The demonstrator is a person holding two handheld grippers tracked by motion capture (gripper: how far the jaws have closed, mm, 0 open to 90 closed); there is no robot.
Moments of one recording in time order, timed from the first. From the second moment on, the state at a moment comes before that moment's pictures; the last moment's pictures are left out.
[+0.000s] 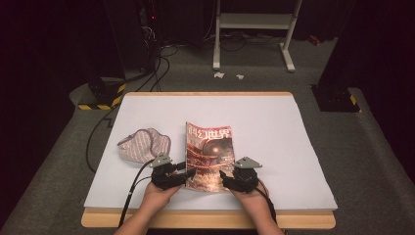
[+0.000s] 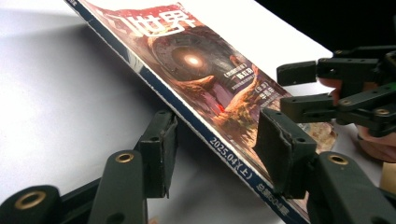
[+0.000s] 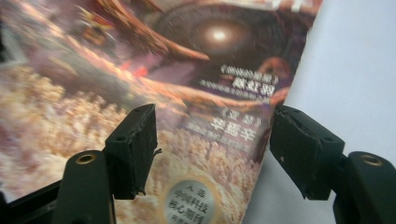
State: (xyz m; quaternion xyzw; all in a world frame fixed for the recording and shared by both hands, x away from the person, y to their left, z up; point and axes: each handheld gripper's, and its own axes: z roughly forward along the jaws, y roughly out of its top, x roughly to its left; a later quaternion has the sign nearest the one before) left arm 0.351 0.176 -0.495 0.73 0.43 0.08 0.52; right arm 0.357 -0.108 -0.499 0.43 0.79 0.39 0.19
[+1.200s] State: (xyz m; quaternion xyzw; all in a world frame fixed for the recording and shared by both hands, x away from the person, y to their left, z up) left arm 0.354 0.168 -0.486 0.73 0.43 0.07 0.53; right arm 0.319 -0.033 -0.505 0.30 0.85 0.40 0.17
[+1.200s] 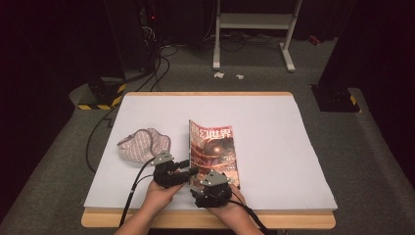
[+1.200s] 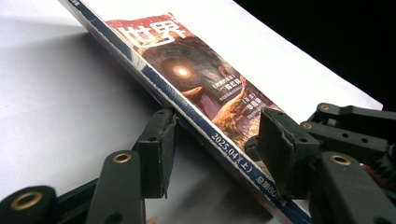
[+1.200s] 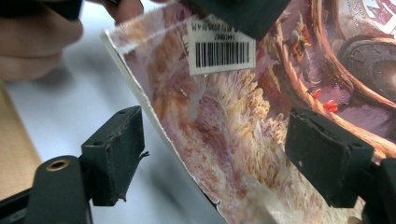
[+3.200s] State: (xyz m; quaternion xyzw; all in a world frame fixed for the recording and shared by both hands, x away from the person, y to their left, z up) left arm 0.366 0.268 -0.473 0.74 0.44 0.24 0.46; right arm 0.320 -0.084 -0.477 0.33 0.78 0.46 0.25
